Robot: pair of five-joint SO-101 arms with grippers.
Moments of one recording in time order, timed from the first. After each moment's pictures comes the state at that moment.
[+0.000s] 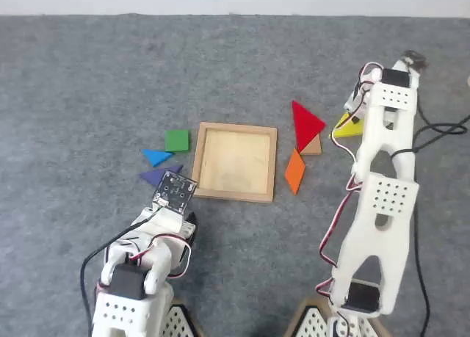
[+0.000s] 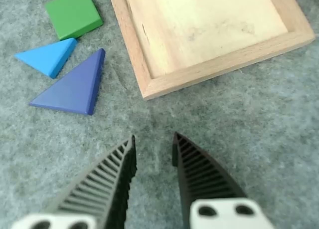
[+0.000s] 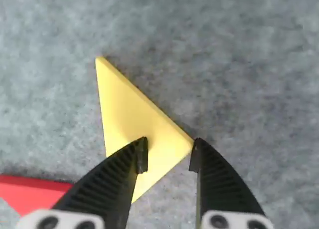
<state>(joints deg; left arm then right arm) 4.8 -102.9 97.1 72.0 -6.1 7.3 61.1 -57.1 83.4 -28.6</state>
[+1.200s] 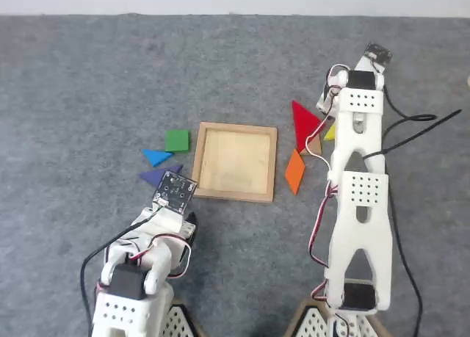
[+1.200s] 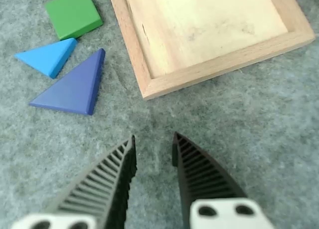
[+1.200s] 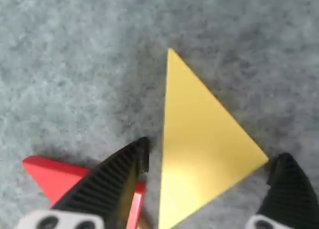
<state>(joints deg) 4.8 -102.9 97.1 72.0 -6.1 0.0 77.3 -82.6 90.0 -29.1</state>
